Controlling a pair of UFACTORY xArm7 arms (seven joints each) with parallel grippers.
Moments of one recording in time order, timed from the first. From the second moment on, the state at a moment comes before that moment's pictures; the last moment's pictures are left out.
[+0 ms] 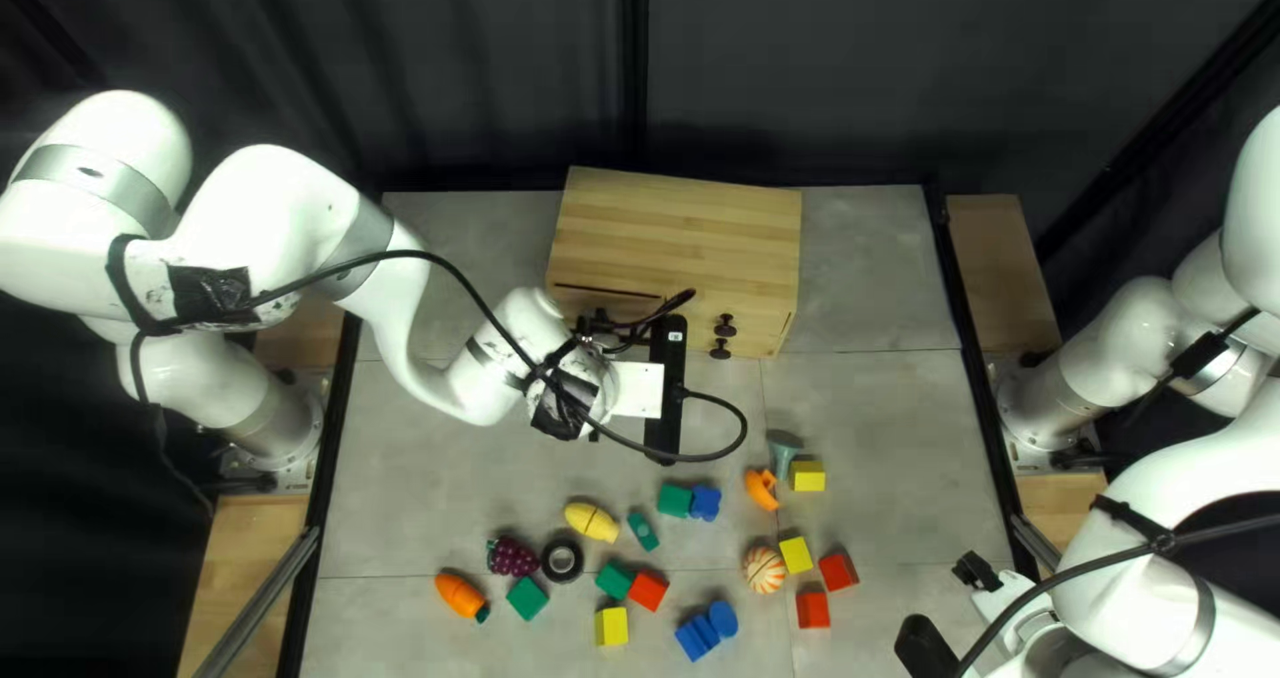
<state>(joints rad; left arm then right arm) 0.33 0.21 -0.43 0.85 0.87 0.82 -0.66 0.88 -0.02 0.10 0.98 -0.11 1.41 0.47</state>
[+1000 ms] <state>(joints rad) 0.35 0.21 -0.42 0.83 0.91 0.78 -0.68 0.88 -0.02 0.10 0.98 -0.11 1.41 0.47</state>
